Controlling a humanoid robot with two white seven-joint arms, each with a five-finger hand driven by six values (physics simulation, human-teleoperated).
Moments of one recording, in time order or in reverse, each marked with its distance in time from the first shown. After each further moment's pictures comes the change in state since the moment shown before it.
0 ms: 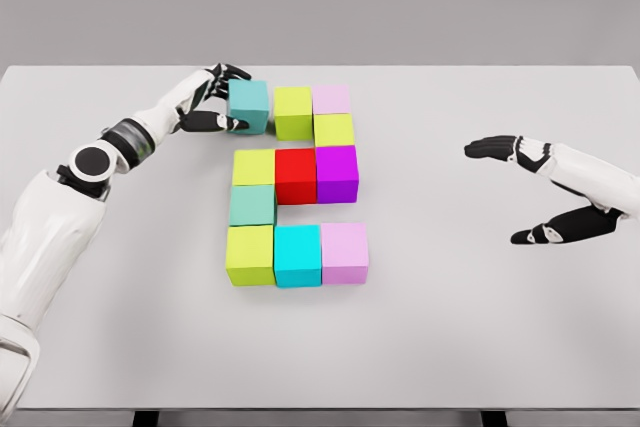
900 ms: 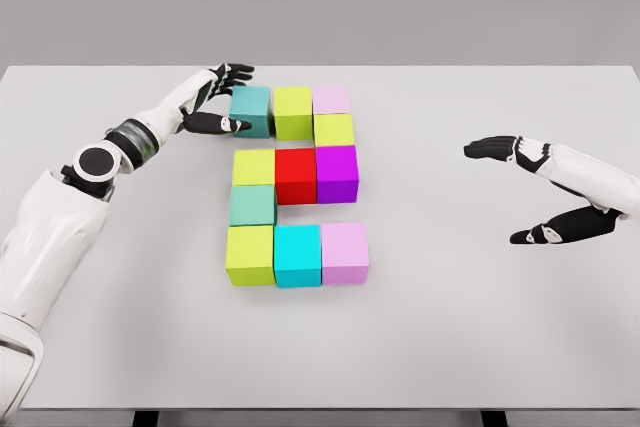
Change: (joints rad) left arm 0.000 -0.010 0.003 0.002 0.003 0.000 0.002; right arm 0.000 0.004 0.000 0.002 0.003 0.000 0.000
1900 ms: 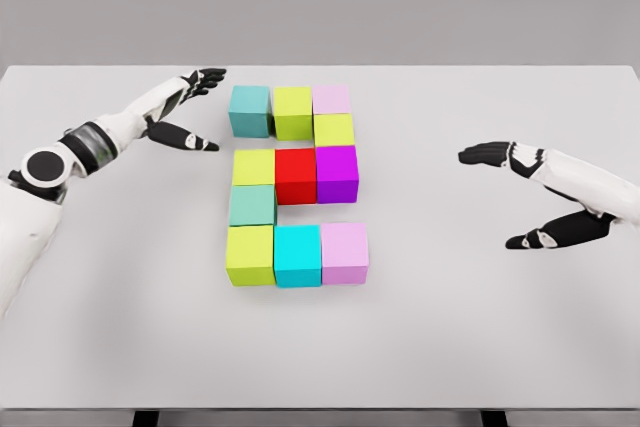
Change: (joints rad) left arm 0.015 0.121 0.001 -0.013 0.014 -0.118 -0.145; right arm 0.000 0.000 0.020 -0.003 0.000 0.000 0.000
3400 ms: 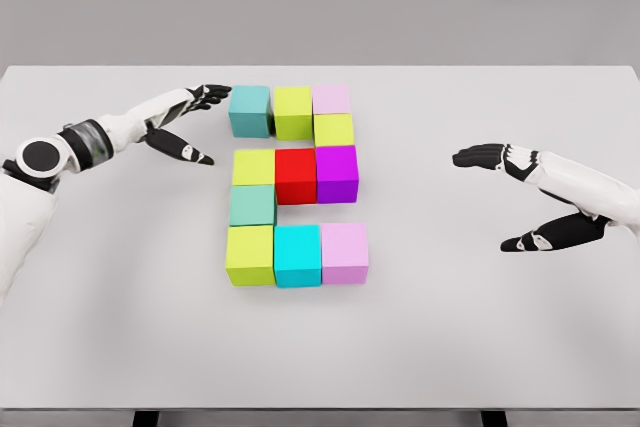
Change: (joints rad) left arm -0.052 -0.006 -0.008 0.078 -0.061 0.001 -0.127; right arm 0.000 0.008 0.004 -0.014 0.001 0.000 0.000
